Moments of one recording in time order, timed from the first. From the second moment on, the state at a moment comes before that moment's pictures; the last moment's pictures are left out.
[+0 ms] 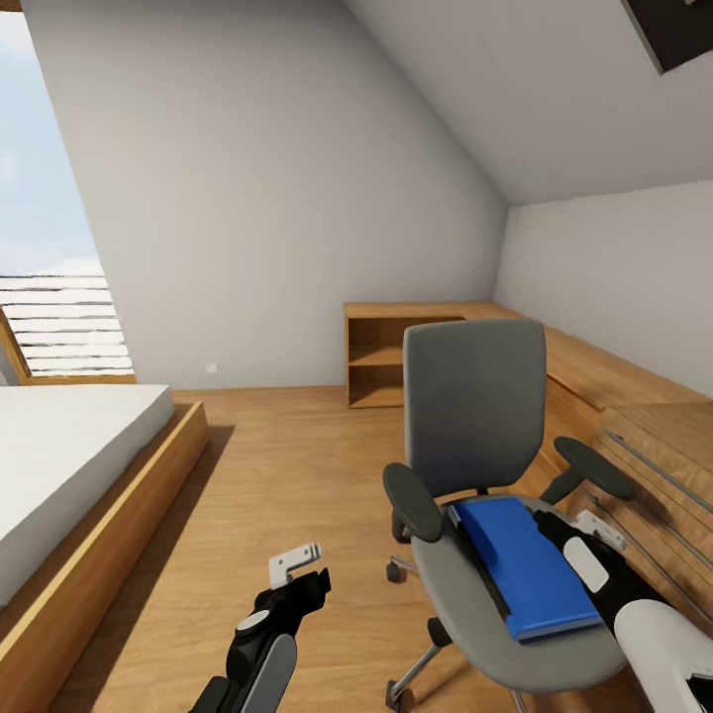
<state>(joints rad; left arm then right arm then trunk) -0.18 -0.15 -0.33 -1.35 0.52 0.46 0.58 -0.73 -0.24 -0.12 -0.39 -0.62 0.11 -0.18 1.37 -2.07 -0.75</state>
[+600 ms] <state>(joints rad) -0.18 -0.15 -0.33 -1.35 0.52 0.46 0.58 -0.73 -0.24 -0.12 -0.39 -0.62 0.11 -0.18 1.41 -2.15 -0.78</state>
